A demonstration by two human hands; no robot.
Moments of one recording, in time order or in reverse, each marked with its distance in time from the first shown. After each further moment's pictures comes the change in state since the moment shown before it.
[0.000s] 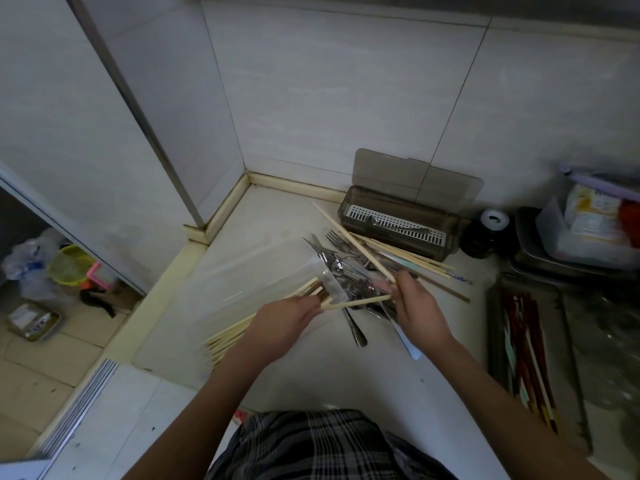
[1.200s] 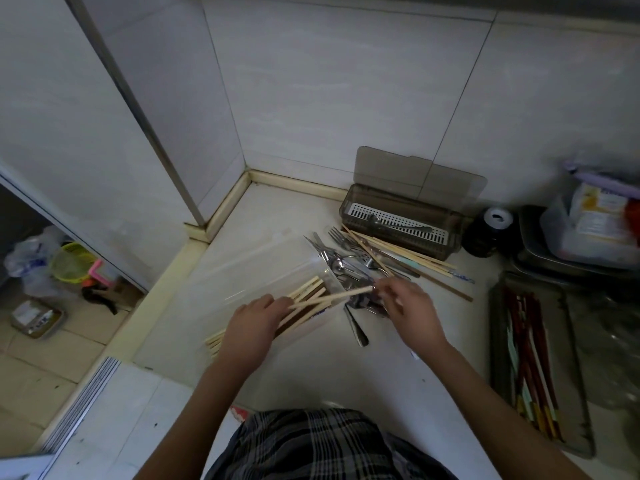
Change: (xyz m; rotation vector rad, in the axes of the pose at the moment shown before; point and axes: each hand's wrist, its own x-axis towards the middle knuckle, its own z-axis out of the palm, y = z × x) left_hand -0.029 -0.031 0.006 0.125 0.200 -0.091; right_hand 0.003 0.016 0.020 0.002 0.039 -0.023
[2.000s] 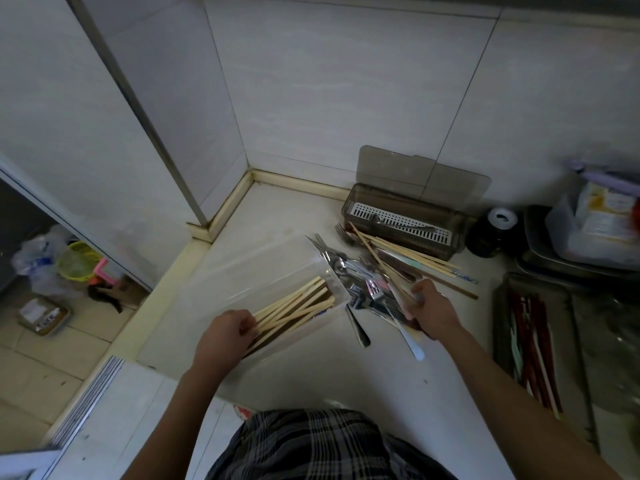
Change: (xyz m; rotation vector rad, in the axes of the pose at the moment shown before) left_hand -0.018 -0.046 0.009 -0.308 -0.189 -0.431; right_hand 0.015 0.044 -0.008 0.002 -0.258 0.647
